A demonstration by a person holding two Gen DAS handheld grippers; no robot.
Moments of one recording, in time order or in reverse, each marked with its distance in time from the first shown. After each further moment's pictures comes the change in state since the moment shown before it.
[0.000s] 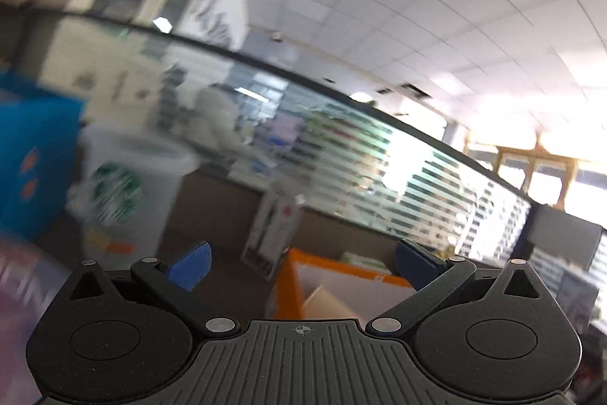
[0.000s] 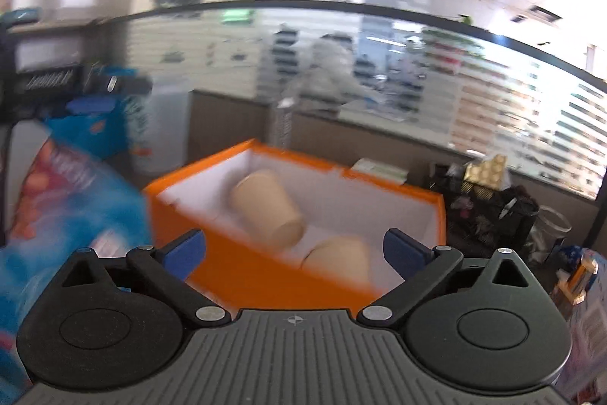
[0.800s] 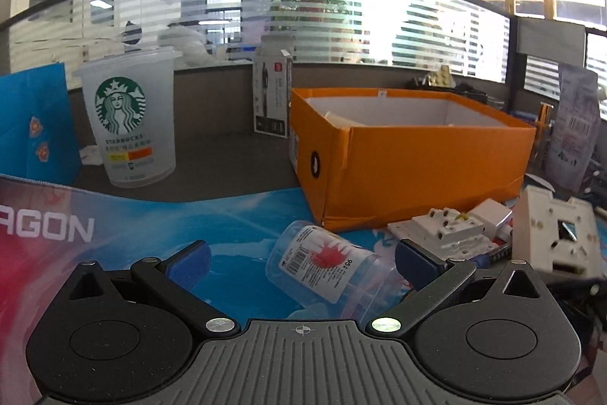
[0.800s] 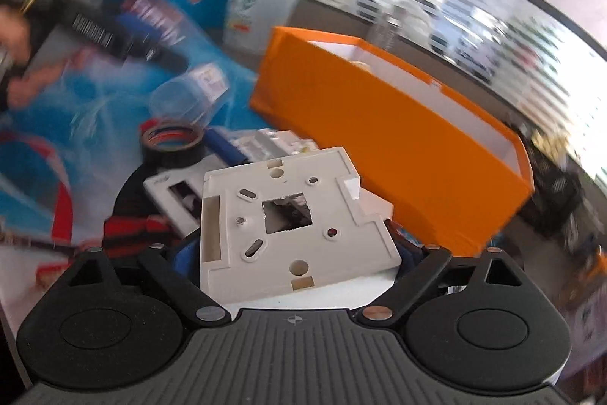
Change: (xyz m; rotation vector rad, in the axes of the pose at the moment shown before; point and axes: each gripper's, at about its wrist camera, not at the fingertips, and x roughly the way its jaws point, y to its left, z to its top) left arm -0.019 0.003 -0.074 0.401 0.335 0.014; right arm -0.001 0.056 -0.079 -0.196 0.173 0.068
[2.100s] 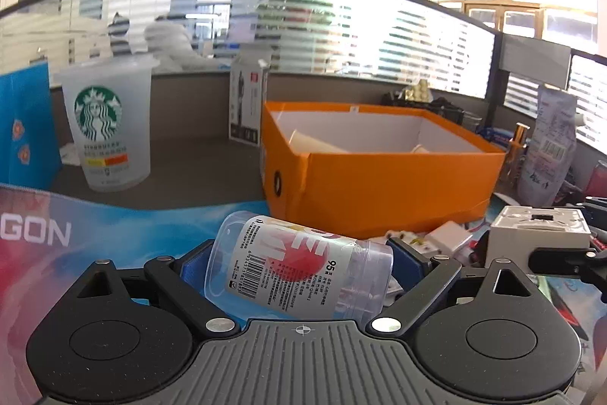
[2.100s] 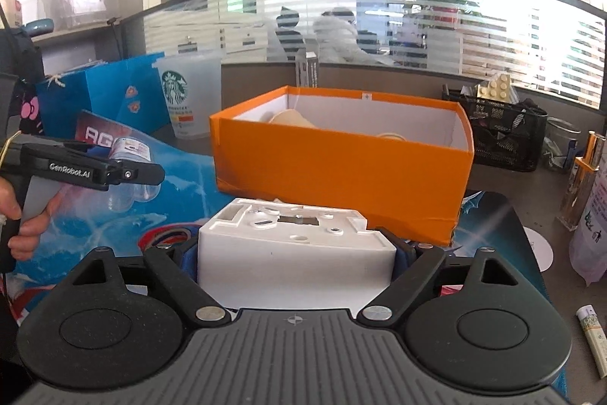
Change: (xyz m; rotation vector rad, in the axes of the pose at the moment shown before) left arm -0.016 -0.017 0.021 -0.046 -0.003 -0.062; right arm -0.043 -0.021 0.010 0.376 -0.168 -0.024
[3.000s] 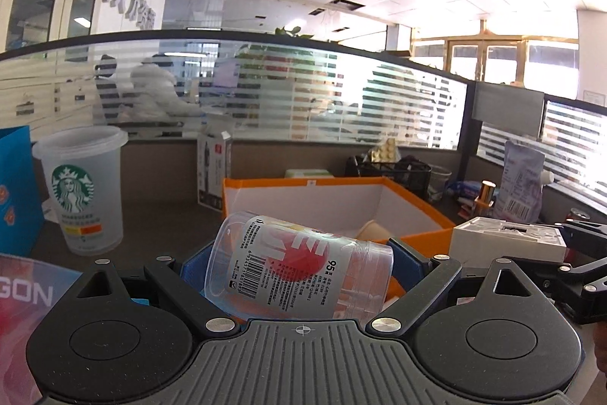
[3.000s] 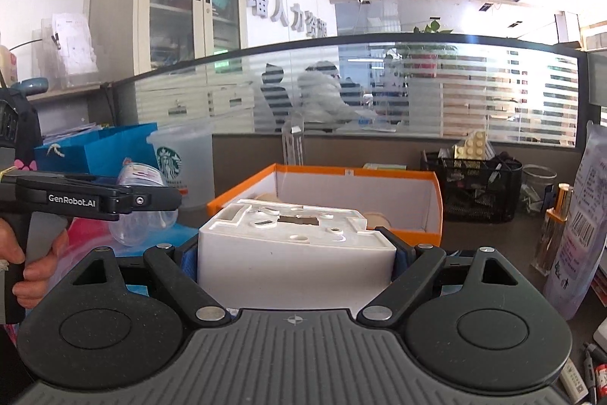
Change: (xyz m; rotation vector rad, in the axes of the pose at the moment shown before) left arm -0.021 -0.048 0.050 0.003 -0.137 -0.040; right arm -0.038 -0.003 0.039 0.041 -0.172 -0.029
